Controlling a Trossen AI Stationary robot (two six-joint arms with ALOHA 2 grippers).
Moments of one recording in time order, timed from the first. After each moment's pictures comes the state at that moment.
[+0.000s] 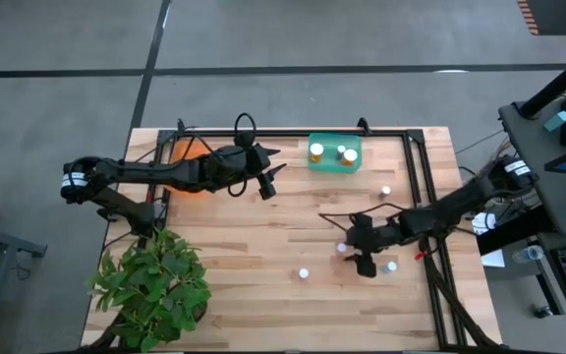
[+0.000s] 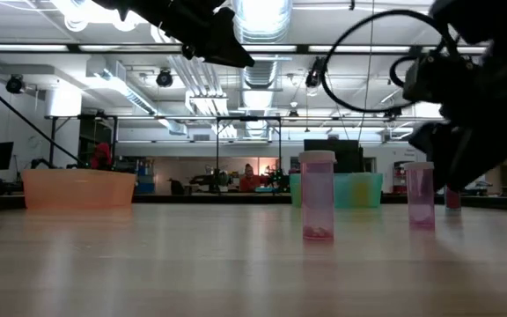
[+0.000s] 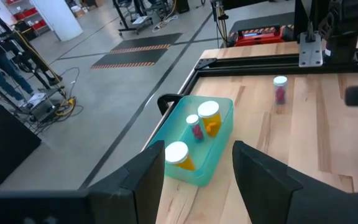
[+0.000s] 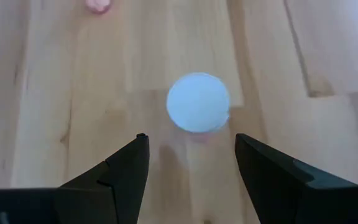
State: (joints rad) left arm 0.15 1.35 1.01 0.06 -0.37 0.19; right arm 0.35 1.30 0.49 -0.12 0.08 0.41
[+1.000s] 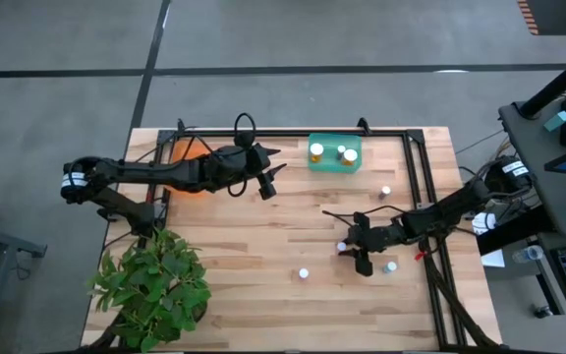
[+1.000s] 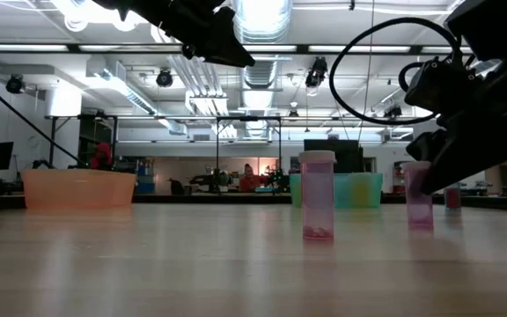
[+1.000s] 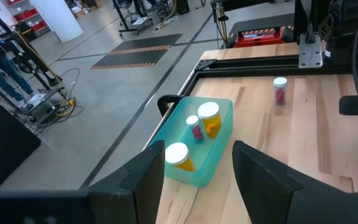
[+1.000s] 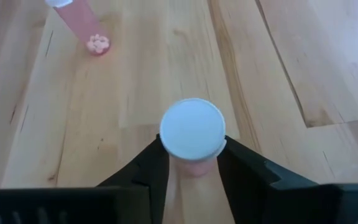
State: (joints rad) left arm 0.15 1.35 1.01 0.07 -0.37 0.19; right arm 0.35 1.33 0.34 0.25 0.16 0.41
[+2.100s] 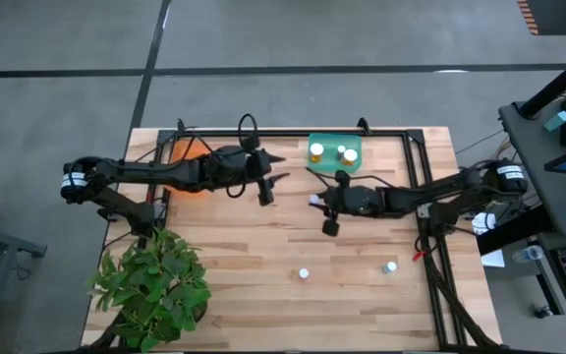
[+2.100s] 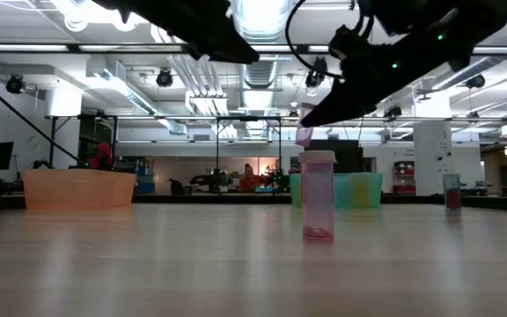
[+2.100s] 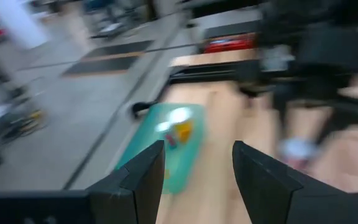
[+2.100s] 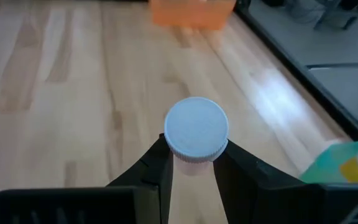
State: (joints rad) left arm 0.15 1.35 1.01 0.07 -0.22 0.20; right arm 0.02 1.40 0.62 0.29 0.29 -0.01
